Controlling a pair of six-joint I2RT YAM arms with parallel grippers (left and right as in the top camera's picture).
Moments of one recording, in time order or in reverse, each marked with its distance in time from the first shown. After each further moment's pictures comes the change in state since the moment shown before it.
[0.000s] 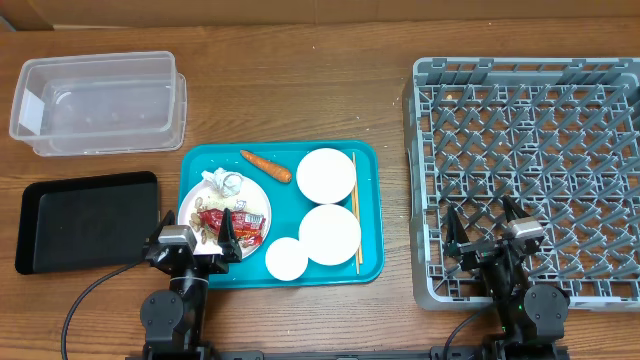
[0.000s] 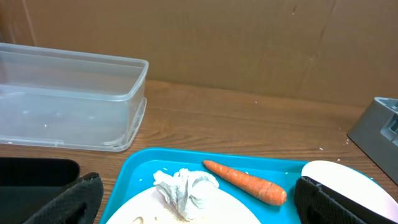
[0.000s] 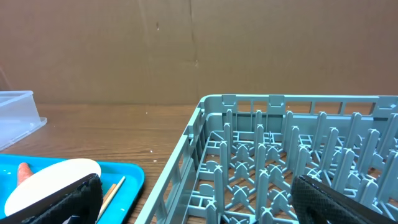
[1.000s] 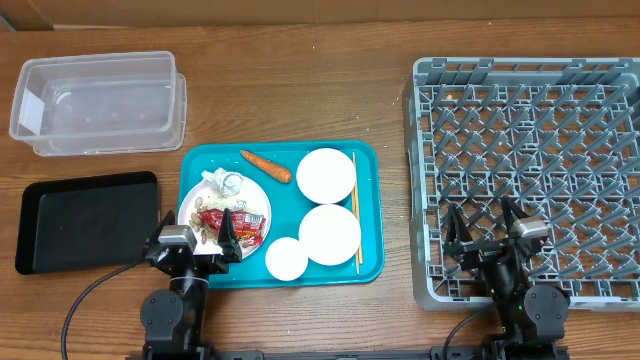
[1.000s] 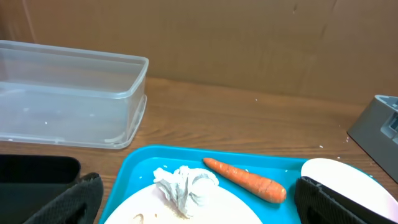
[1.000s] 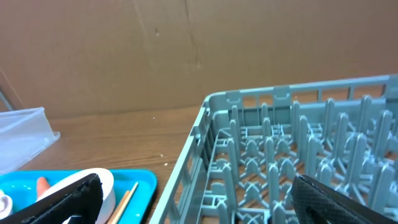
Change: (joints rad) left arm 0.000 0.000 0.012 -0.025 0.000 -0.001; right arm 0.000 0.000 0.003 -0.005 0.000 0.113
